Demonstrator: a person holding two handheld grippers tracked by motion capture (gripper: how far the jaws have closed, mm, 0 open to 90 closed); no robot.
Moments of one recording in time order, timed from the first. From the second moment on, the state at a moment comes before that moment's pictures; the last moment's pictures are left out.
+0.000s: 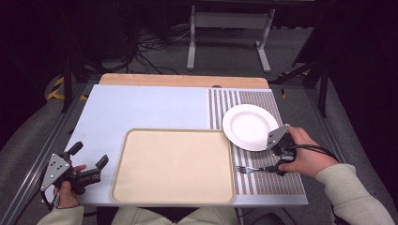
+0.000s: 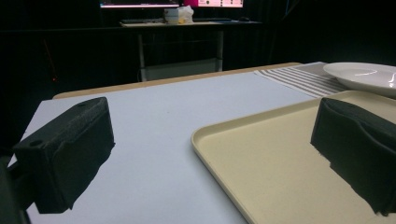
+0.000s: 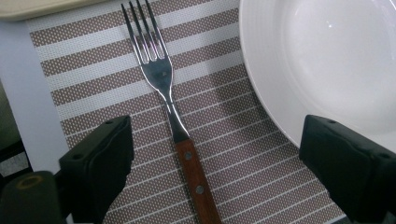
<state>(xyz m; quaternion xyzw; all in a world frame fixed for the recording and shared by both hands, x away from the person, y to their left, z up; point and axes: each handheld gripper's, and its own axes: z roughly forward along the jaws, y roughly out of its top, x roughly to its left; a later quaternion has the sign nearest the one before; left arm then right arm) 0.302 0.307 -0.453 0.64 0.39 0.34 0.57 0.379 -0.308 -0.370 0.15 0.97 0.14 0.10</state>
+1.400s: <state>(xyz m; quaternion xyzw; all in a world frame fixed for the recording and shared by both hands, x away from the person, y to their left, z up) 0.302 0.307 -0.453 0.64 0.38 0.34 0.57 0.393 -0.287 -0.413 0.02 1.00 -0.02 0.00</state>
